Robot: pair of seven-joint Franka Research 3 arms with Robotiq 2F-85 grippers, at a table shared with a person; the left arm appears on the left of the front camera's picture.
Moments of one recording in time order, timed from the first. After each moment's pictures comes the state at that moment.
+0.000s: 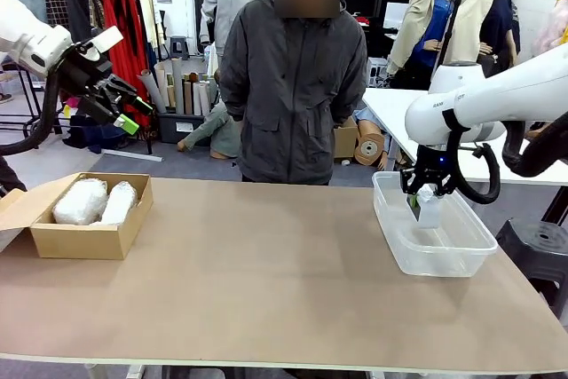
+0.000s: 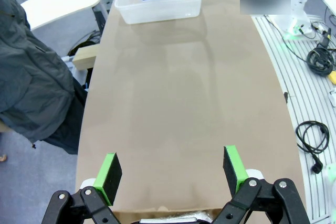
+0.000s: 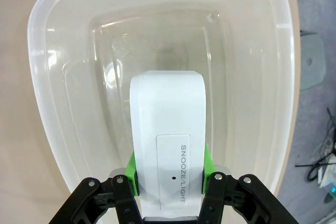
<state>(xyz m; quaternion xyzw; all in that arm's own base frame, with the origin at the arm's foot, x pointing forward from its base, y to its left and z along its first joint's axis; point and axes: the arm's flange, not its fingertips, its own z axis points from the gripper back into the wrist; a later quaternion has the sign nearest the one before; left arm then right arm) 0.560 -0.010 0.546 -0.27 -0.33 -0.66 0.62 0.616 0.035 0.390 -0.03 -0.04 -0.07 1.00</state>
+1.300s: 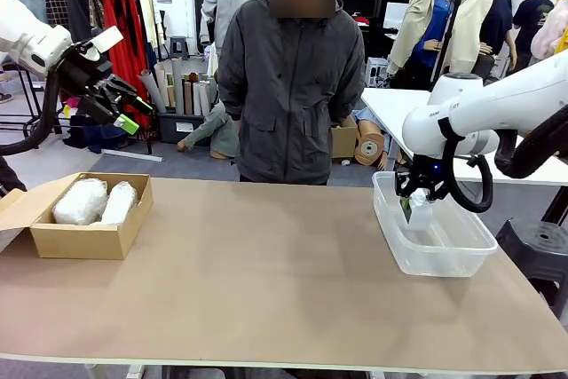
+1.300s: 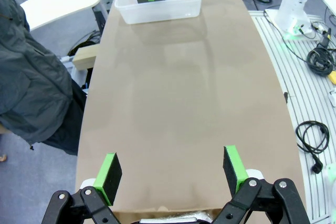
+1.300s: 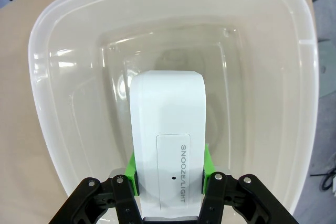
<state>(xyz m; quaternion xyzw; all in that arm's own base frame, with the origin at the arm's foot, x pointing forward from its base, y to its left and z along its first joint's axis) 0.560 -0.010 0.546 -0.27 -0.33 -0.66 0.62 0.623 0.035 0.367 0.00 -0.07 -0.08 0.99</state>
